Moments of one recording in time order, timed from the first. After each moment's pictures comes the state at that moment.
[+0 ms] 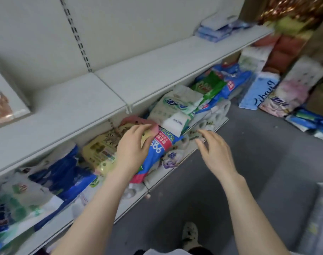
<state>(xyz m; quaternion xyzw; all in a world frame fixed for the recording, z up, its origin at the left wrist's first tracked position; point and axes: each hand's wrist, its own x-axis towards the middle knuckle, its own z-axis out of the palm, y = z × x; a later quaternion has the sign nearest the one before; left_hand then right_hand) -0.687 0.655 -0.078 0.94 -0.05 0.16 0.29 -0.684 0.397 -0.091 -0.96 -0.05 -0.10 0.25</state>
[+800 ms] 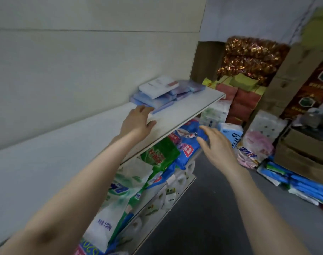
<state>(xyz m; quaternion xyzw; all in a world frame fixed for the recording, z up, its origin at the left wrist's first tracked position) -0.176 0.367 -0.001 0.94 -0.15 0.19 0.22 -0.263 0.101 -0.006 -0.97 -0.04 -0.16 0.19</state>
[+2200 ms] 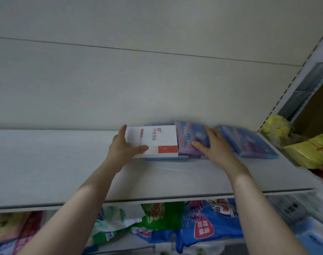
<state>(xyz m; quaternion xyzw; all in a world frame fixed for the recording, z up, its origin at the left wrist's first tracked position) -0.040 0.302 -0.008 0.77 0.37 0.20 0.47 0.166 0.073 -0.003 -0.92 -0.33 -0.01 0.22</state>
